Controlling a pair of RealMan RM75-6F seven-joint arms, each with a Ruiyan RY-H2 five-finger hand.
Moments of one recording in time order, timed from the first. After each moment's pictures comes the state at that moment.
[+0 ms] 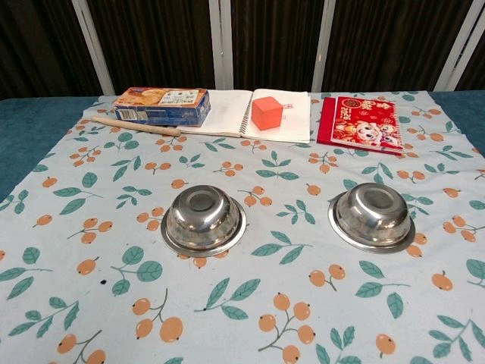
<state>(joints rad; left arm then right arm) 0.00 -1.22 0.13 -1.45 1.84 1.62 0.15 -0.24 -0.98 -0.09 -1.69 -1.72 1.72 -0.13</state>
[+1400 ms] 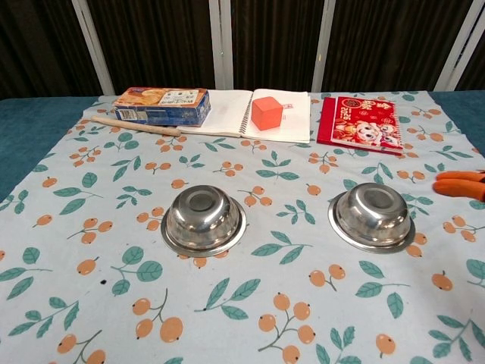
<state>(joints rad) -0.04 -1.27 0.12 -1.40 1.89 1.63 0.18 0.15 -1.27 0.04 -1.85 -1.60 1.13 -0.52</state>
